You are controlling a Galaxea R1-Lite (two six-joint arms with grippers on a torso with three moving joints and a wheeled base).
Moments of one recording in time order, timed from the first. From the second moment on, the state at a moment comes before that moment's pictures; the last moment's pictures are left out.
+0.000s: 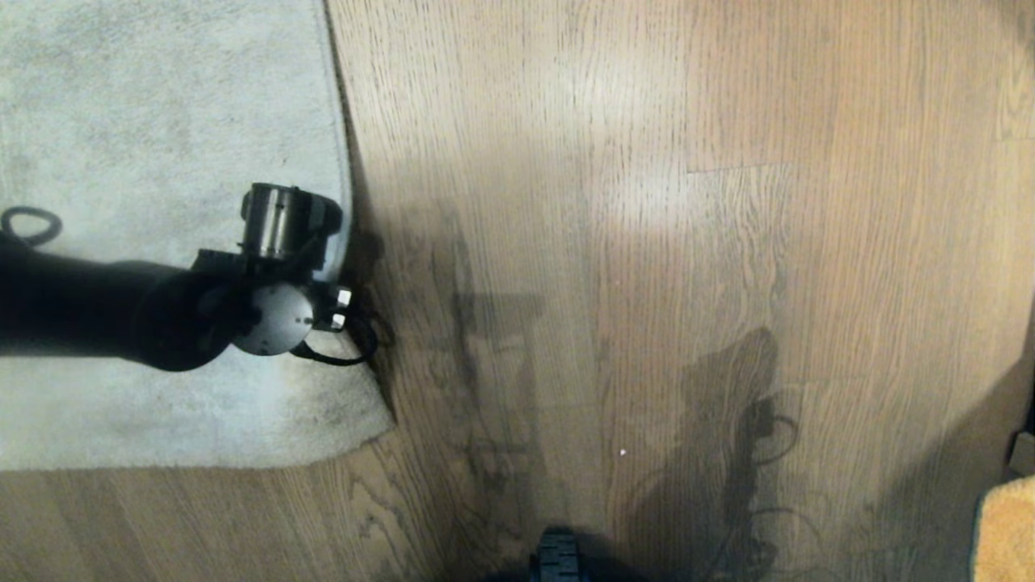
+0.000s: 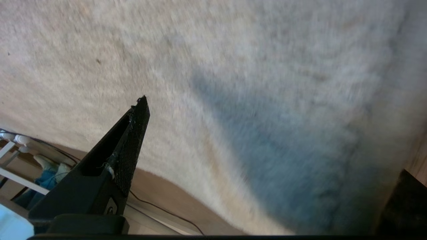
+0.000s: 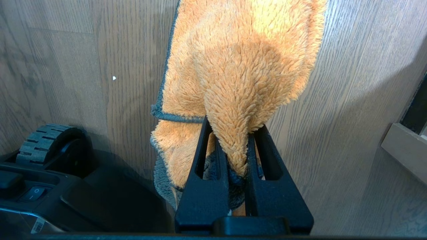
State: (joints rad) left arm -0.33 1.81 -1.10 -0.14 0.71 0.05; right arm 0.00 0.00 0.00 0.01 0.08 -0.17
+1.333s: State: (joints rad) left arm -0.37 1.75 -0.48 -0.57 0.70 0.00; right arm 0.00 0.00 0.00 0.01 0.08 -0.17
